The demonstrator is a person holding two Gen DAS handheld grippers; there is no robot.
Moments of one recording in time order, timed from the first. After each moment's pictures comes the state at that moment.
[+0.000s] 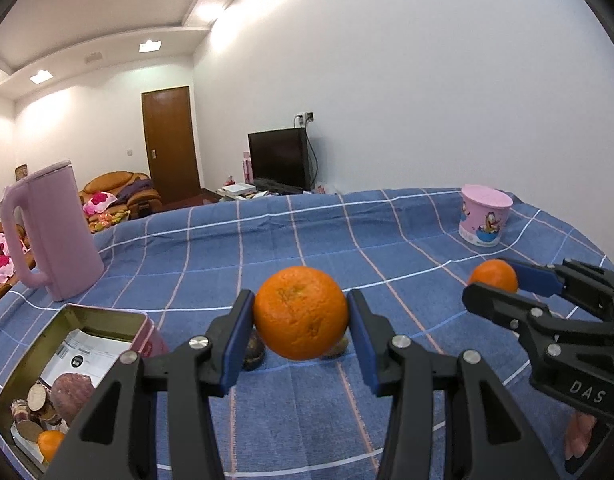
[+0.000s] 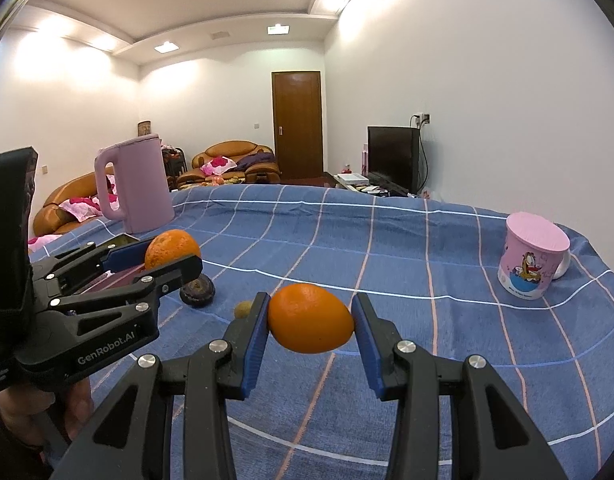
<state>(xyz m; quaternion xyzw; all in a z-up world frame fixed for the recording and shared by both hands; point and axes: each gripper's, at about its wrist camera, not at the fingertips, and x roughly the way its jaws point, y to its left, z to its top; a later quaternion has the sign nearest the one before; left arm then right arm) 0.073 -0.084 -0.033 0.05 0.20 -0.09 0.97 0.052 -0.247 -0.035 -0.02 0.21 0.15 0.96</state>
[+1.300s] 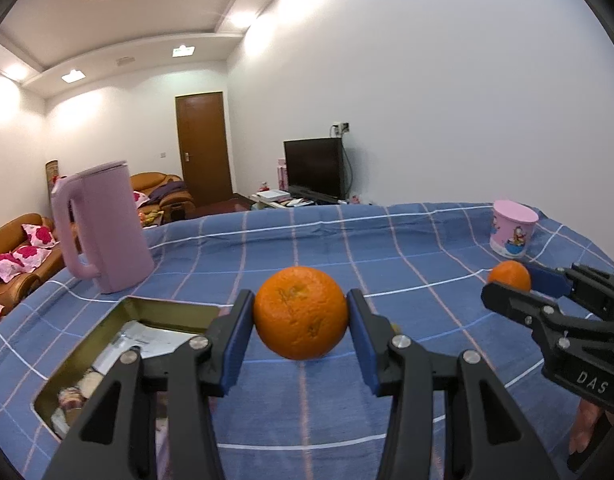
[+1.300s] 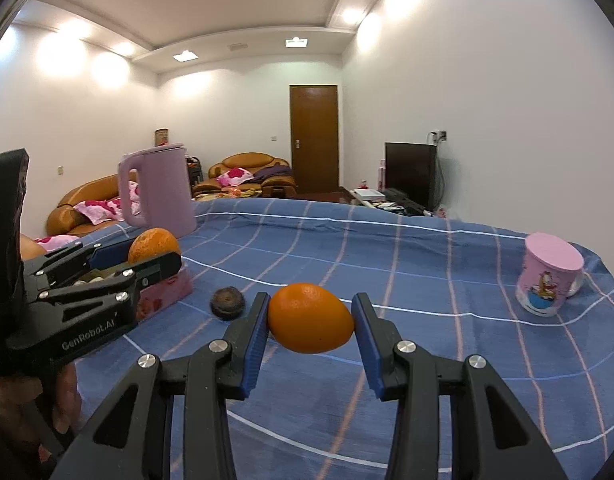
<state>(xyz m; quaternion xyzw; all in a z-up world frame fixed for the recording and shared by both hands) 0.047 -0.037 -0.018 0.03 0.18 -0.03 0.98 0.042 -0.221 -0.027 -0.03 0.19 0.19 0.96</state>
